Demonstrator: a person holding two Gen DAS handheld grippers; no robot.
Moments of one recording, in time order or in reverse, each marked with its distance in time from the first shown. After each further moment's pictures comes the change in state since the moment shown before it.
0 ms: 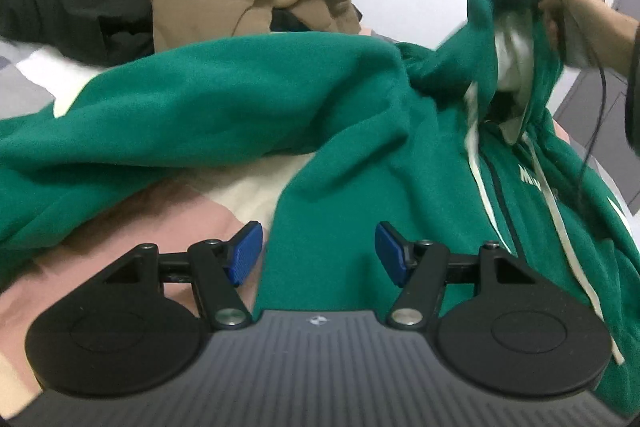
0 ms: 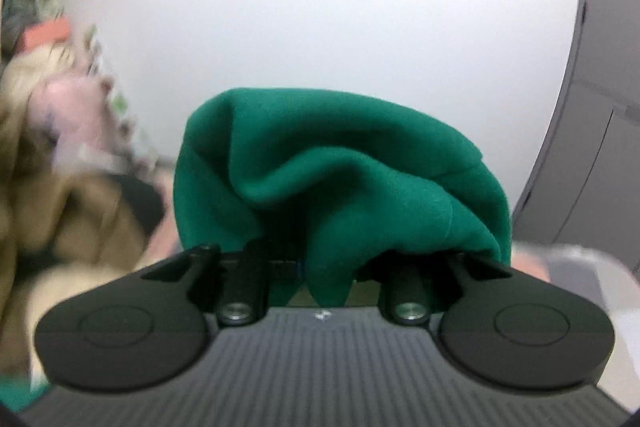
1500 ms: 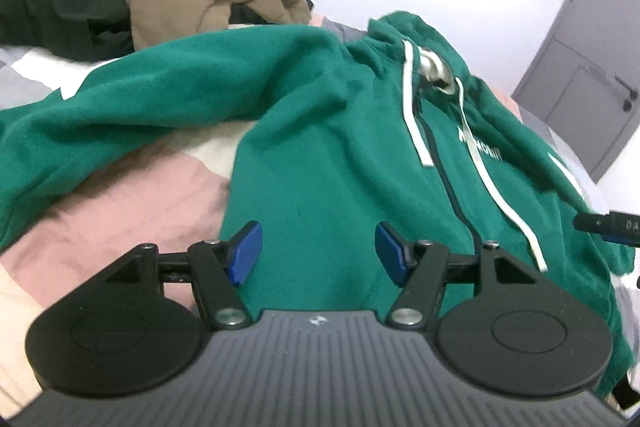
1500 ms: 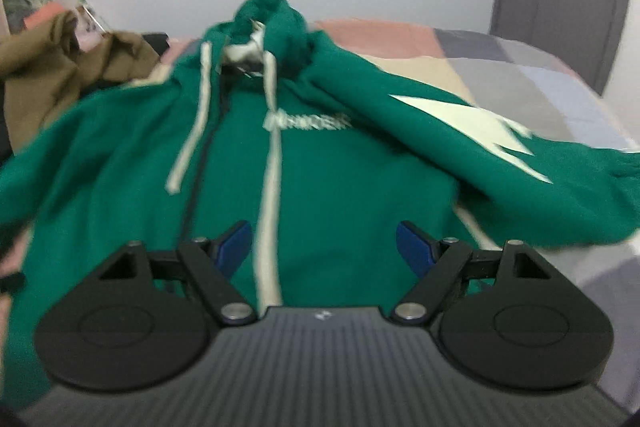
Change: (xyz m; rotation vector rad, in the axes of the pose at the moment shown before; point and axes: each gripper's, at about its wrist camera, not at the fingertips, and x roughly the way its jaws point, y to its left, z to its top) left arm -0.075 -0.026 -0.033 0.080 0.051 -0.101; right arm -0.273 -0.124 -0.232 0.177 0.330 0.025
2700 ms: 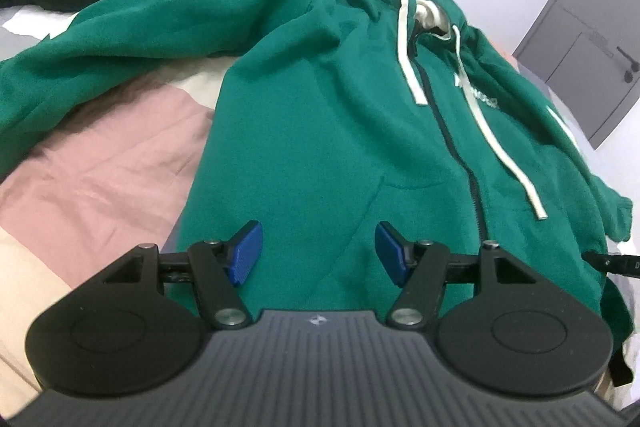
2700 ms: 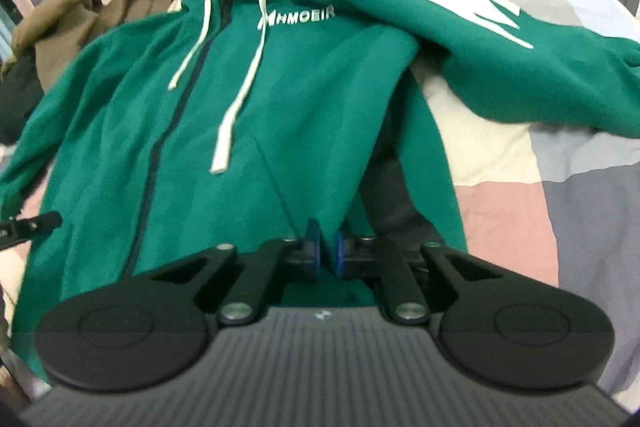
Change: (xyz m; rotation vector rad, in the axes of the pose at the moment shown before) left arm 0.005 -0.004 -0.020 -0.015 0.136 -0.016; right arm -0.007 -0.070 -0.052 0.078 0.204 0.196
